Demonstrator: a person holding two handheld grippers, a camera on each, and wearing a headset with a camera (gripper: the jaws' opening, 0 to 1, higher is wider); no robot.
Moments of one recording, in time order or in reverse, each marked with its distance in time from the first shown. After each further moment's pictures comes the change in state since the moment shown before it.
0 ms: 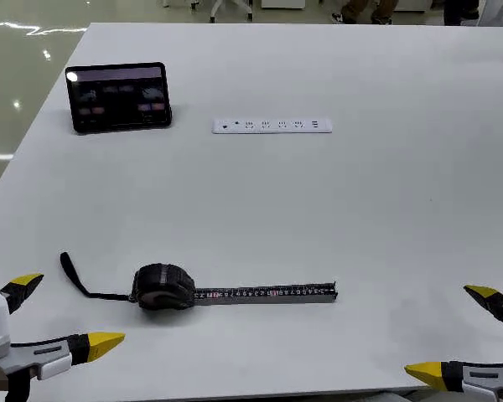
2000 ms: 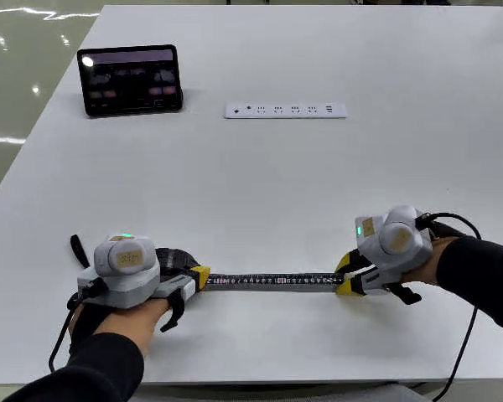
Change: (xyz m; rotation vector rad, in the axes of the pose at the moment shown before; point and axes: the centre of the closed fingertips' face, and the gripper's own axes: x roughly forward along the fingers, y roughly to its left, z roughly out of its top) left arm 0.101 -0.045 0.003 -0.296 0.094 0.269; right arm 0.141 0.048 0.030 -0.571 0.302 0.527
